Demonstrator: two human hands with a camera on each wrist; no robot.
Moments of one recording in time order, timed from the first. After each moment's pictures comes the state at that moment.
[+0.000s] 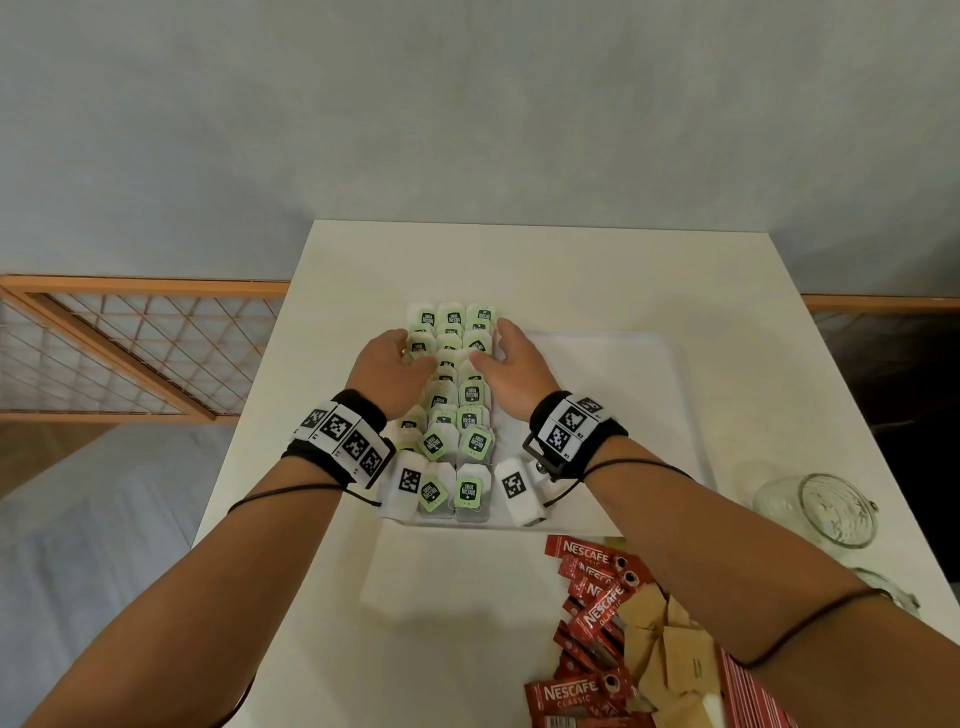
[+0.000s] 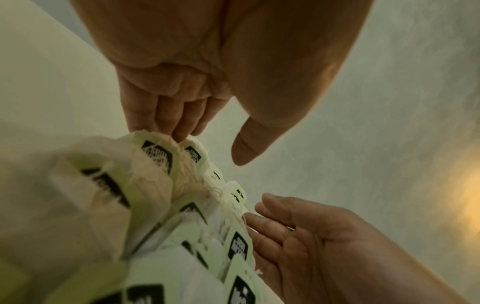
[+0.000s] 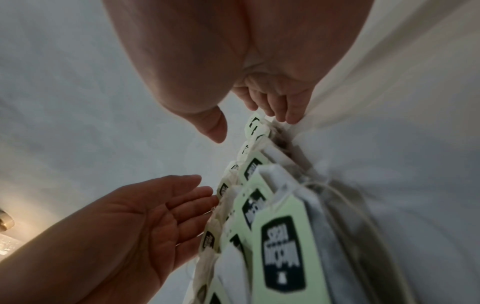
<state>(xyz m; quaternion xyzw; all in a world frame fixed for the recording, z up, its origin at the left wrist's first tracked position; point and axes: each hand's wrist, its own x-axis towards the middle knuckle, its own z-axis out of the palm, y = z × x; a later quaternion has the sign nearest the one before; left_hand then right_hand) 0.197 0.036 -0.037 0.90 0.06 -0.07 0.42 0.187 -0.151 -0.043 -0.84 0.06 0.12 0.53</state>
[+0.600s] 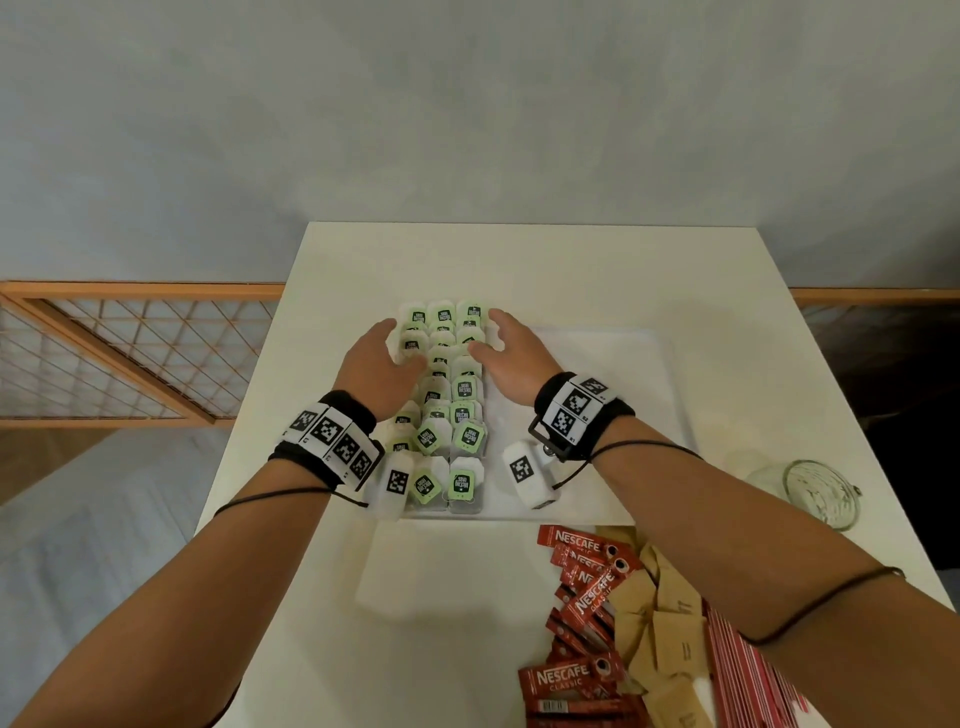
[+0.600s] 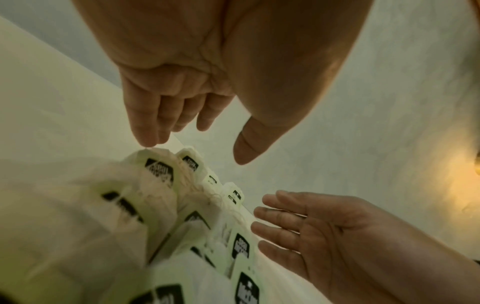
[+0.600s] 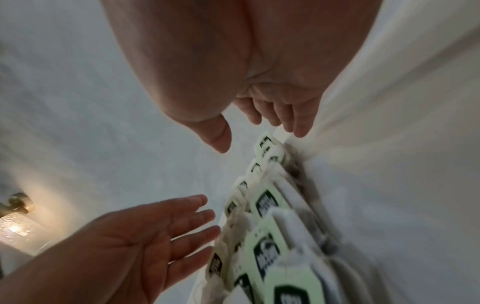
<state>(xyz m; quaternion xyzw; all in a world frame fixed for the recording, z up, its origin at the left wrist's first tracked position) 0.189 0.044 -0.029 0.92 0.06 -0.08 0.37 0.193 -0.161 -0.028 -0.87 0.01 0.15 0.47</state>
